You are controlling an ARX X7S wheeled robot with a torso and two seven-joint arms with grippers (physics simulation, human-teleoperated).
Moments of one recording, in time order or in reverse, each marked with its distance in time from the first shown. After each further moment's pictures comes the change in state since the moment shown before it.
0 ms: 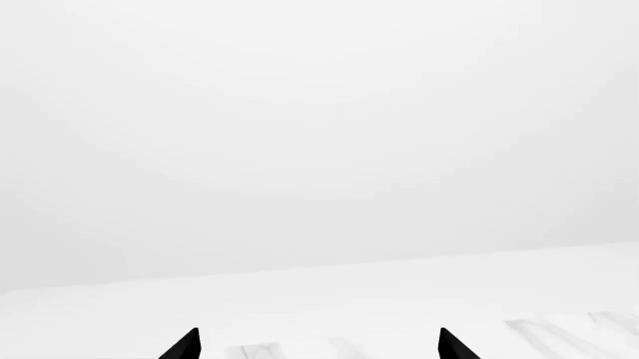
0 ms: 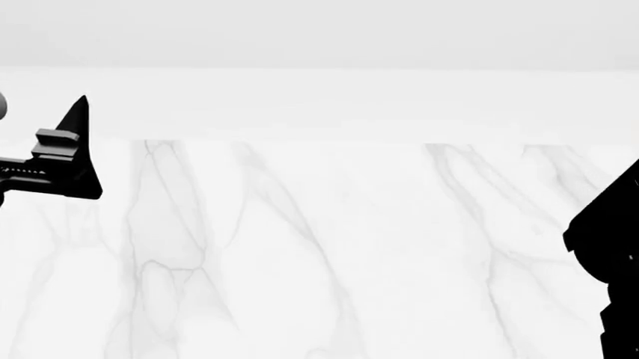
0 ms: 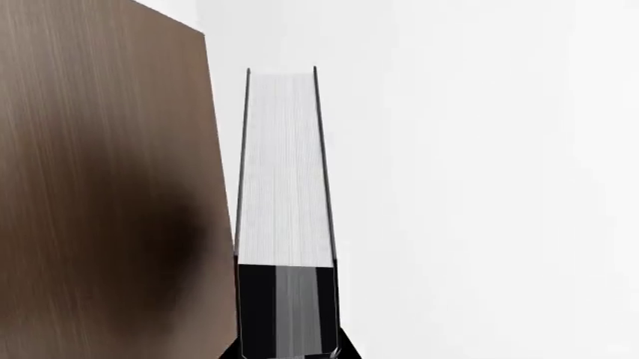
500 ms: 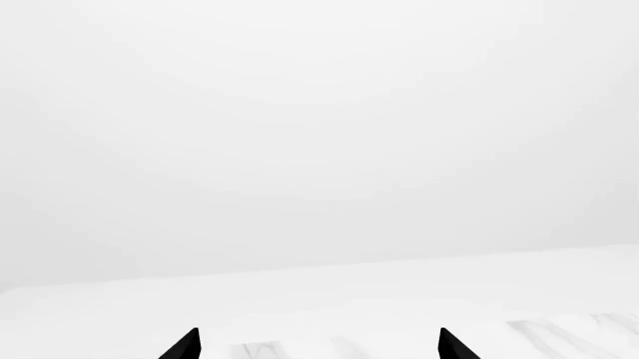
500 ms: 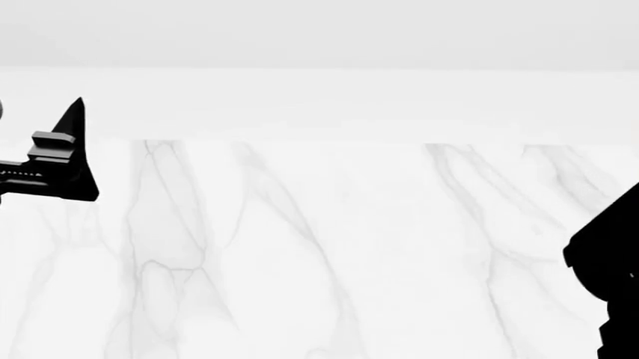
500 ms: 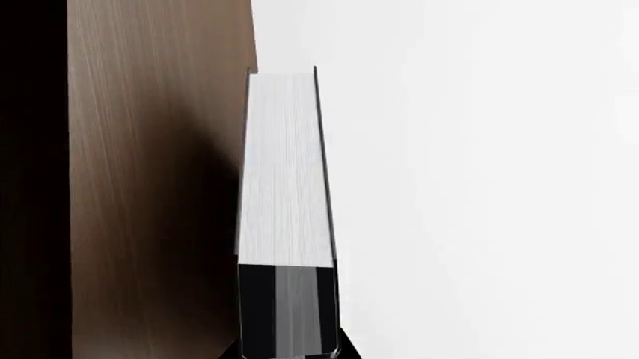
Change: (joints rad) left arm 0.013 -0.007 -0.007 0.001 -0.008 0.012 -0.006; right arm -0.049 0.011 0.085 -0.006 -0.019 0.046 0.015
